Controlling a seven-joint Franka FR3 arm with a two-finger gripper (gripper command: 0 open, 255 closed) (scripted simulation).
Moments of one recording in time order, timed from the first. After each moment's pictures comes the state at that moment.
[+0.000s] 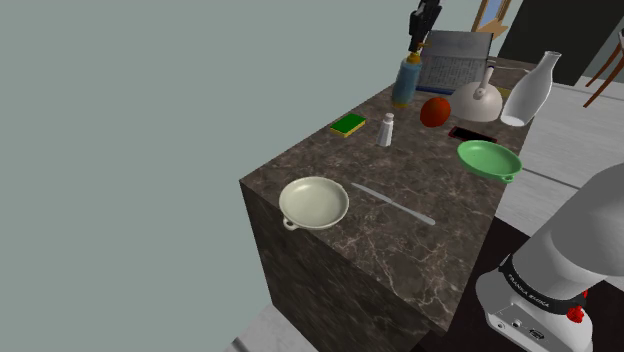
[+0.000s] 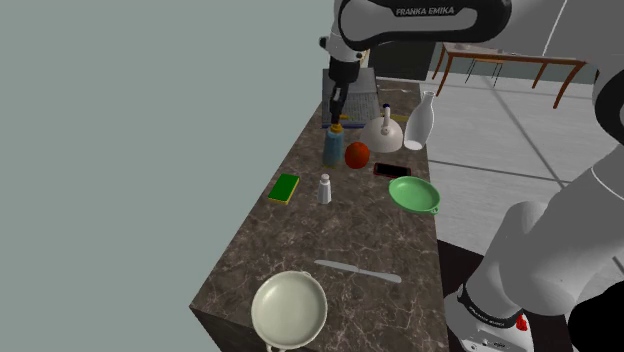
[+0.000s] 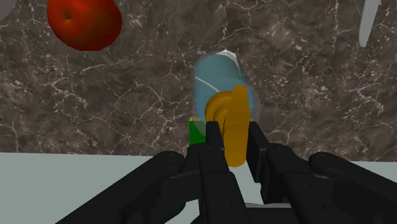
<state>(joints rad) -0.09 -0.18 -0.18 -1.84 -0.02 1.76 -0.46</state>
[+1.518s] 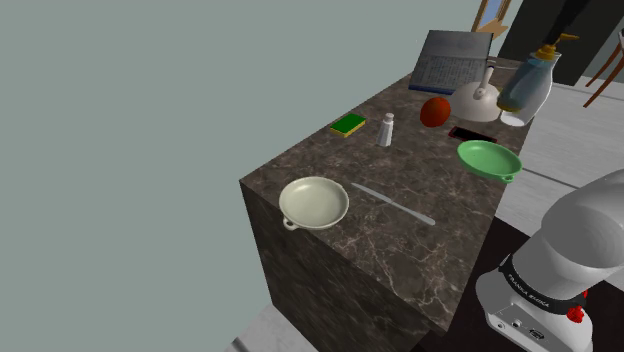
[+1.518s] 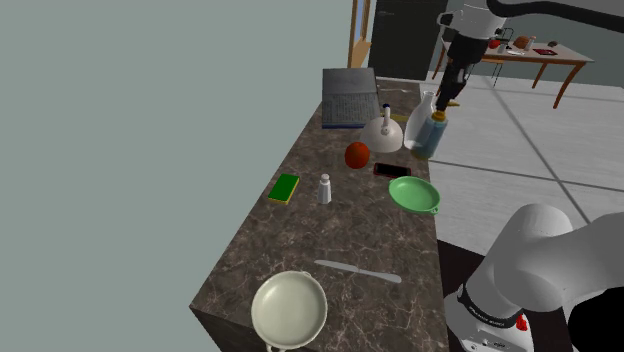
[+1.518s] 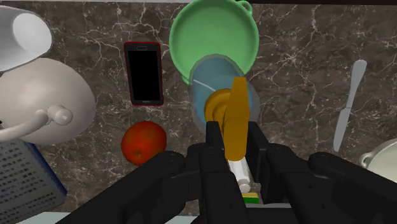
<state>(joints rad) -0.25 -0.71 -0.36 -2.10 -0.19 1.51 -0.75</state>
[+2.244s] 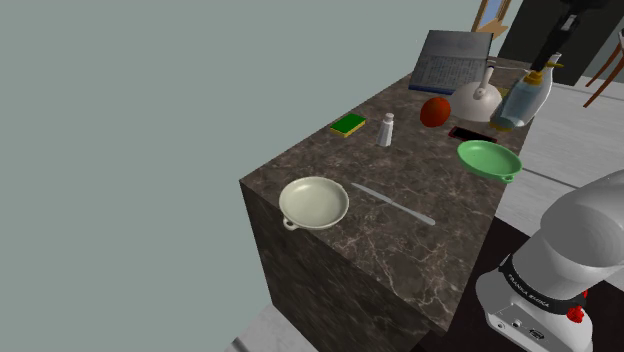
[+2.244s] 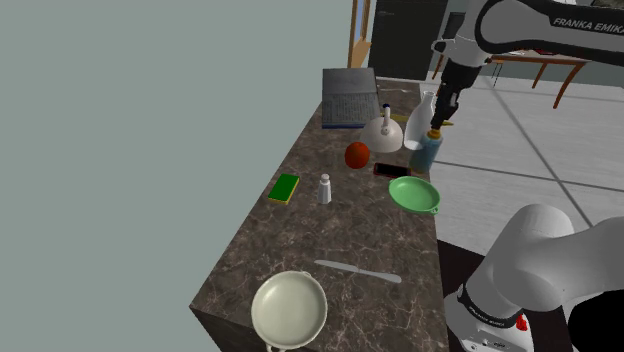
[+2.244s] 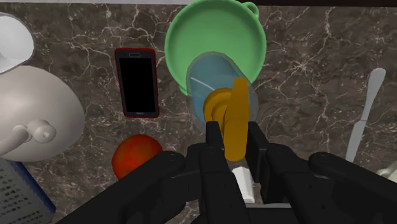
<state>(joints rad) -0.27 -0.76 -0.38 -2.27 -0.22 1.64 -0.75</state>
